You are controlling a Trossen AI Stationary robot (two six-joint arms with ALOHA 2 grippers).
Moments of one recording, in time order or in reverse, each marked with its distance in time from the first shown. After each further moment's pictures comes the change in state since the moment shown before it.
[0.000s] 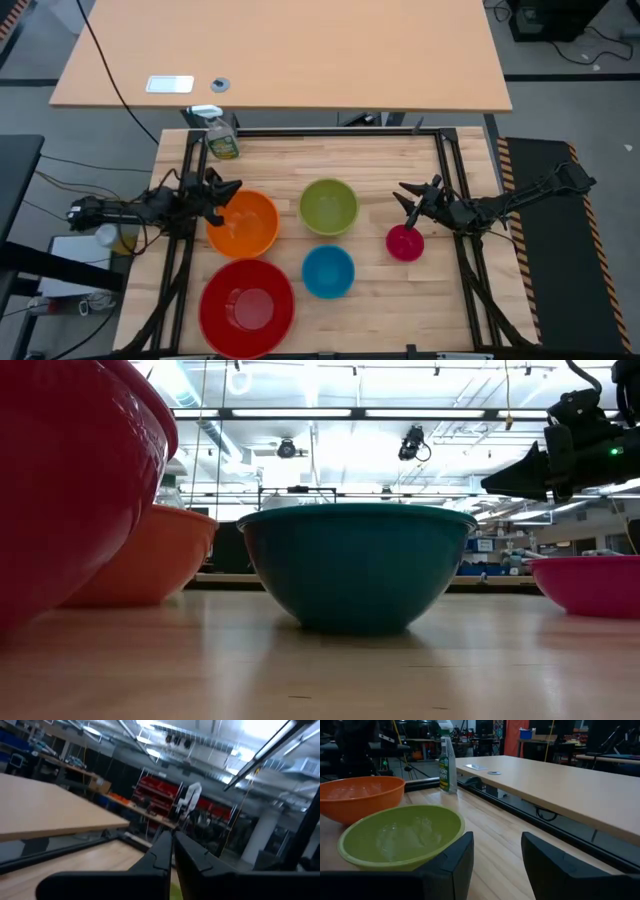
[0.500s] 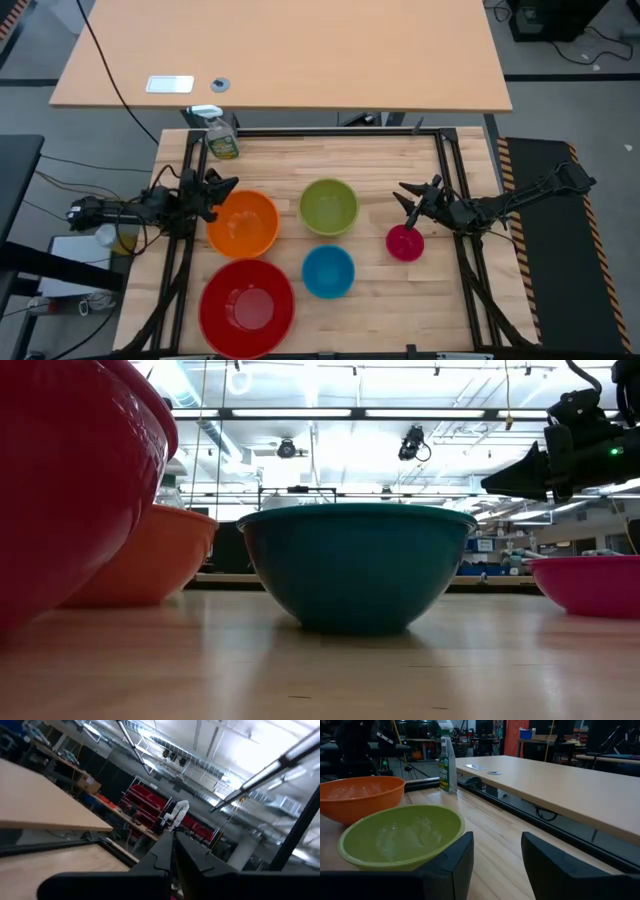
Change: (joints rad) left arm 0.000 0.000 0.000 0.060 -0.017 -0.201; right arm 0.000 0.000 0.000 0.000 0.000 0.000
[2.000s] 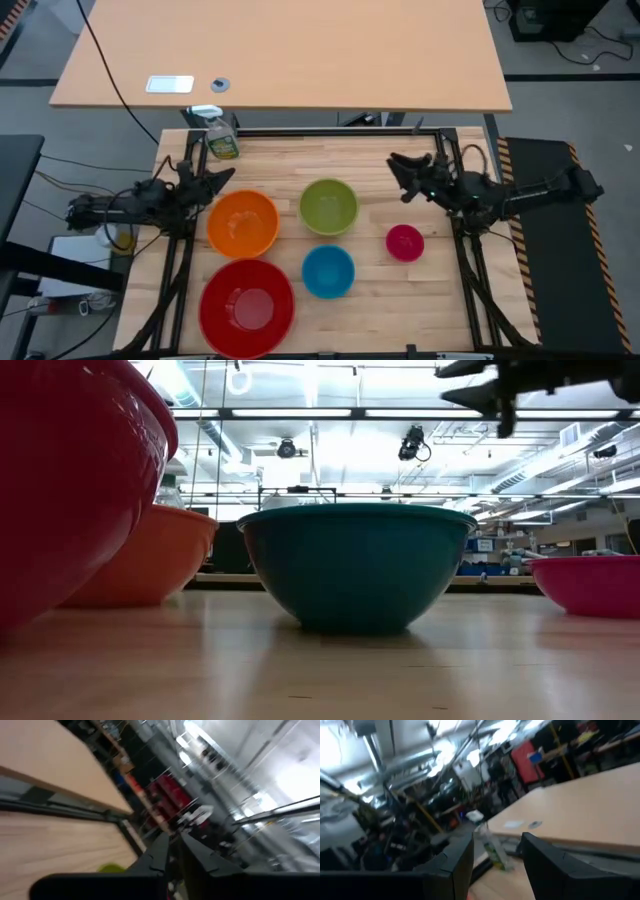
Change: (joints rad) left arm 0.003 0.047 0.236 -0.411 -0.138 -0.301; right arm -0.213 0.248 0.431 0.143 -0.252 0.316
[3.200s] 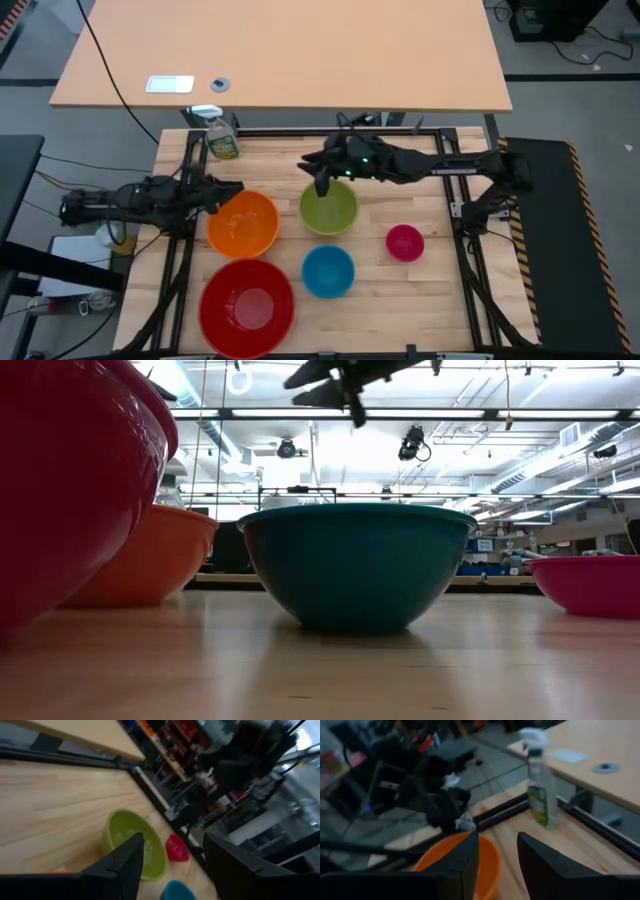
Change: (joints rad) left arm 0.000 0.149 0.151 -0.290 0.190 -0.067; right arm -0.189 0.827 0.920 -0.558 -0.567 -0.051
